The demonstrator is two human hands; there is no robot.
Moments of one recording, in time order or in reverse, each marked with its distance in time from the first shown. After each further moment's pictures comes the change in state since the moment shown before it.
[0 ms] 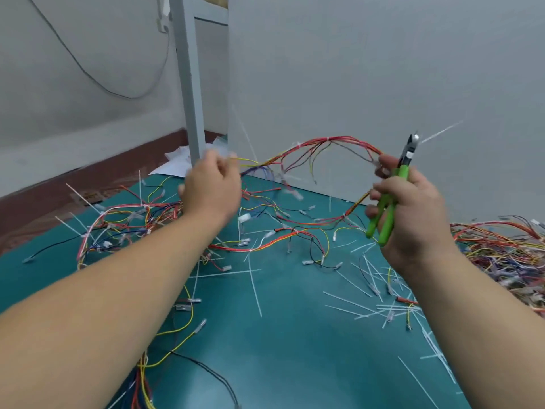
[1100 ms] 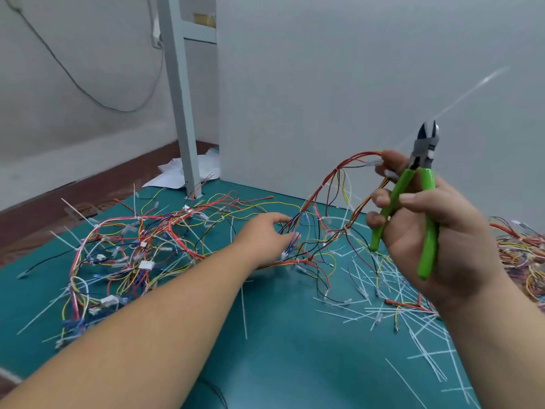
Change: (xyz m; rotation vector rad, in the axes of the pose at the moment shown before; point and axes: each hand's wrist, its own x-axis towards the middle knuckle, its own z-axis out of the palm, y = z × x) left_hand -0.065 0.020 0.064 0.014 -0.649 0.065; right_hand -0.042 -0.047 -0.022 0.277 -0.314 0.013
